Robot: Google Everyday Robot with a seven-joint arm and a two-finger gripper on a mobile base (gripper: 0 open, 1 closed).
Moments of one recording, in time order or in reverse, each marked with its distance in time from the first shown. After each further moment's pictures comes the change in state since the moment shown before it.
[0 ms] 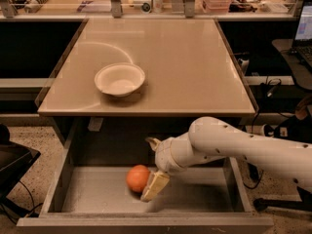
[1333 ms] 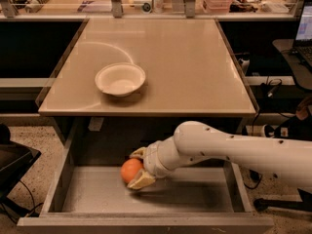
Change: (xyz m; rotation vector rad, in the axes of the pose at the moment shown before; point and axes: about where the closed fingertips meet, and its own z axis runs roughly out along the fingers) arm -0.013 0.005 0.035 -0.023 0.001 -0.058
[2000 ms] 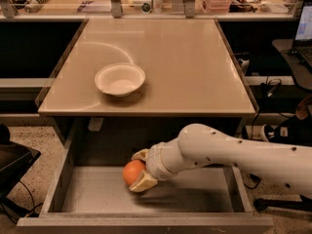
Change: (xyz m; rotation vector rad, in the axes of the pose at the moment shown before) arm -0.005 0.008 -0.013 0.030 0.005 0.000
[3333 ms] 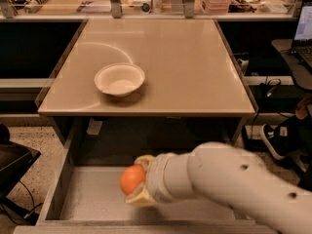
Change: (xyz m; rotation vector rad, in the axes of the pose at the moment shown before) arm -0.059 0.062 -0.084 0.173 0.048 0.130
